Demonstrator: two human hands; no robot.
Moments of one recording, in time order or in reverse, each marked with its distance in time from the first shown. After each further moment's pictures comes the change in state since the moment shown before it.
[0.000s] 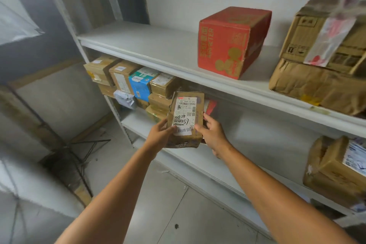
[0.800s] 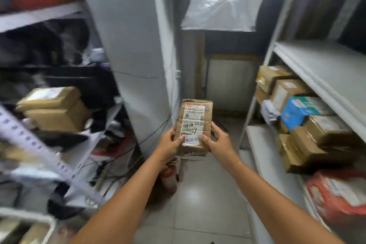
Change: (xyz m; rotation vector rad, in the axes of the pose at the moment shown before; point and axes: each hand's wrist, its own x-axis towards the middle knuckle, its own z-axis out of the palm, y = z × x) left_hand -0.221 -0.063 -0.132 -0.114 1.038 0.102; right_hand -0.068 -0.016 0.232 -0.107 -1.052 -0.079
